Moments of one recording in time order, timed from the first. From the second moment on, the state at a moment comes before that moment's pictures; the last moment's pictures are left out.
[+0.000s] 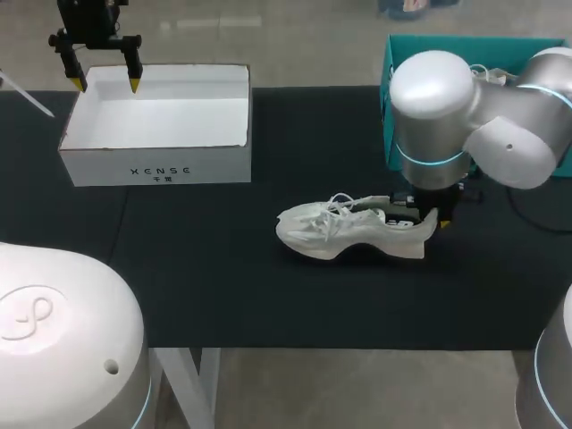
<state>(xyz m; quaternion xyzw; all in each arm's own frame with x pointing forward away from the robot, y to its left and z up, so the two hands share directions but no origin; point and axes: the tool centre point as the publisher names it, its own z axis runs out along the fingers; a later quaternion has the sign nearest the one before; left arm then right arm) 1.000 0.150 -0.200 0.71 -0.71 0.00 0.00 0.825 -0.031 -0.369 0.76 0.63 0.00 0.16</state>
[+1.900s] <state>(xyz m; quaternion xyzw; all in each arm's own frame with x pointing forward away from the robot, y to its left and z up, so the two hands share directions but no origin) 1.001 0.150 -0.200 0.71 -0.71 0.00 0.00 0.845 -0.043 -0.266 0.26 0.96 0.11 -0.08</state>
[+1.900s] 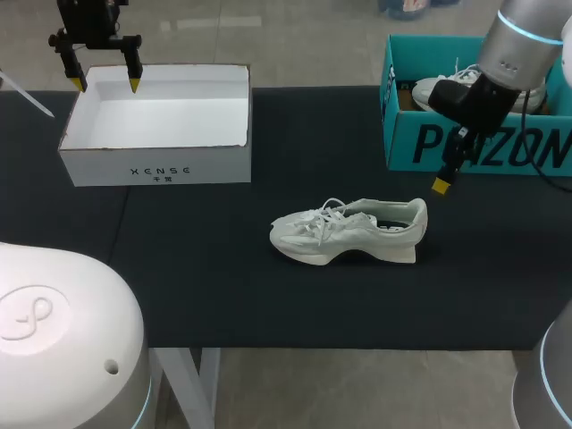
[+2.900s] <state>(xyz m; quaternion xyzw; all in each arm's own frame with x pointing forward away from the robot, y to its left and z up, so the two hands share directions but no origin) 1.000 0.150 -0.200 0.71 -0.71 0.00 0.00 0.876 -0.076 -0.283 -0.03 0.95 0.32 0.02</state>
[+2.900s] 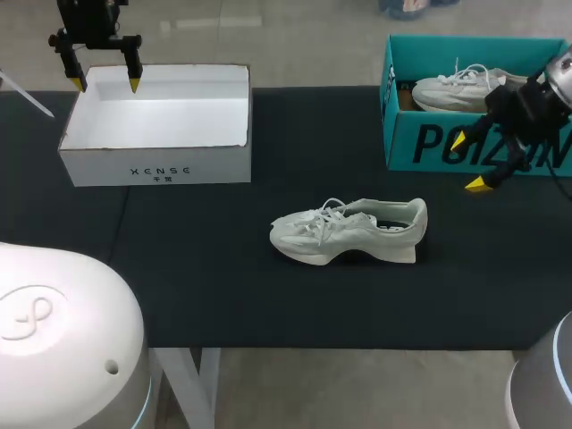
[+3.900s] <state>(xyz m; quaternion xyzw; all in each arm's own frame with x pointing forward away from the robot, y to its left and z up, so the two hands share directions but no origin) 1.000 0.150 -0.200 0.71 -0.71 0.00 0.00 0.852 -0.028 -0.390 -0.02 0.90 0.43 0.04</state>
